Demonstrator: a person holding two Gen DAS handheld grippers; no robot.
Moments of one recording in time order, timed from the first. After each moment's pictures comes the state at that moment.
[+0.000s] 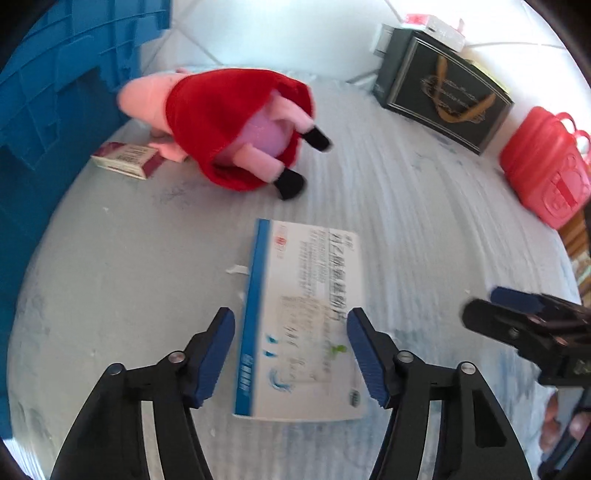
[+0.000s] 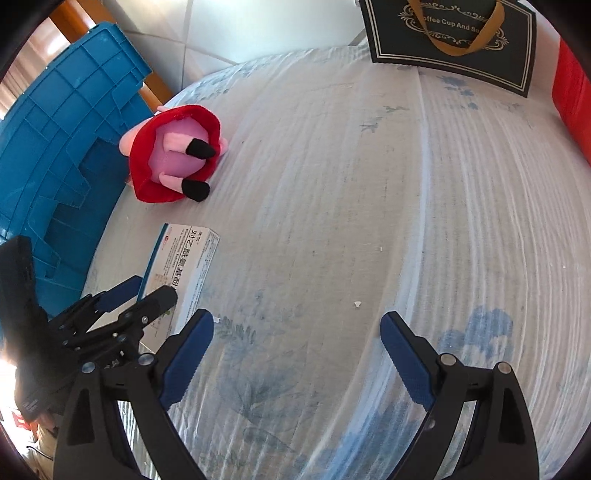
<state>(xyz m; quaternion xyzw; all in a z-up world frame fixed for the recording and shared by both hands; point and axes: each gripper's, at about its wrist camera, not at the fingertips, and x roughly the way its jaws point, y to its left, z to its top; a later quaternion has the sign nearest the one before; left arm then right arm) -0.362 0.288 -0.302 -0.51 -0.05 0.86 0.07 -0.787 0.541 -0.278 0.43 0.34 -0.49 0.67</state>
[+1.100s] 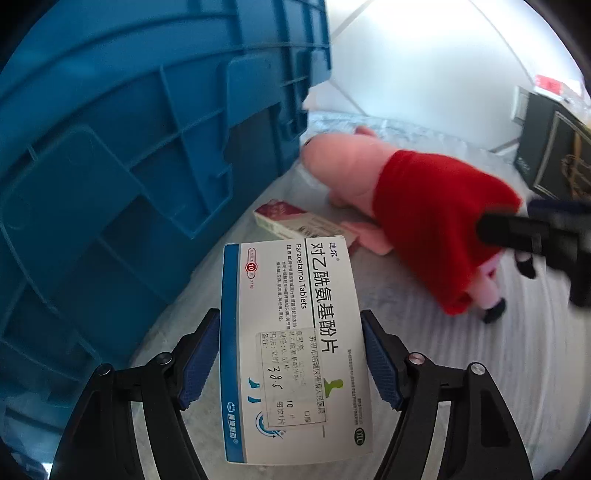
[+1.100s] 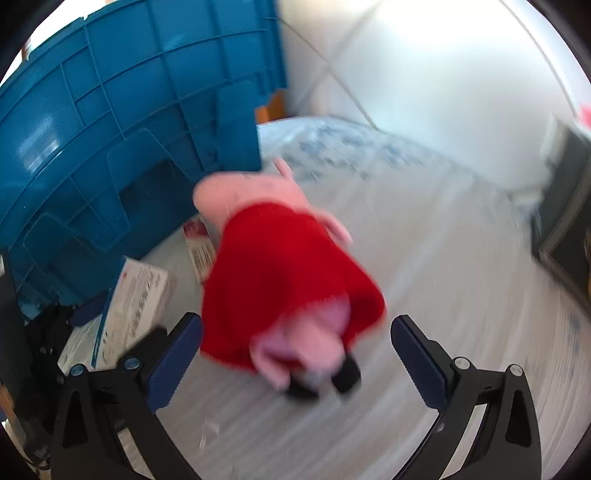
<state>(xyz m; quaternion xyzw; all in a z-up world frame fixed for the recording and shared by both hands) -0.428 0.185 -0.310 -0.43 -0.02 0.89 -0.18 -0.634 0.396 -0.244 0.23 0.36 -0.43 0.79</state>
